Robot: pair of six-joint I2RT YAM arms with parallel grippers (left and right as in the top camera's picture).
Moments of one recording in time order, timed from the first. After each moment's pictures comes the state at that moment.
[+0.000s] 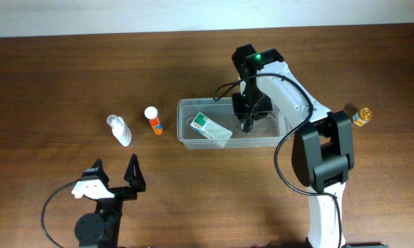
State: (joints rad) left arm 0.03 0.01 0.01 -0.07 0.07 -0.32; right arm 0.33 2.23 1.90 -1.30 -0.07 0.26
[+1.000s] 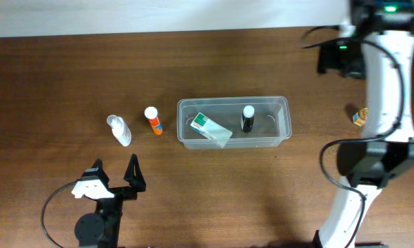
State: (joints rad) left arm 0.03 0.01 0.01 -0.07 0.07 -0.32; right arm -0.16 2.18 2.50 -1.69 0.04 0.10
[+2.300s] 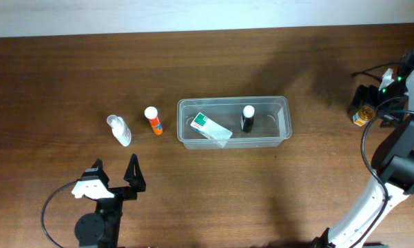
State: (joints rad) left arm 0.03 0.01 0.01 -0.07 0.07 -0.32; right arm -0.52 2.27 1.96 -1.29 -0.10 0.00
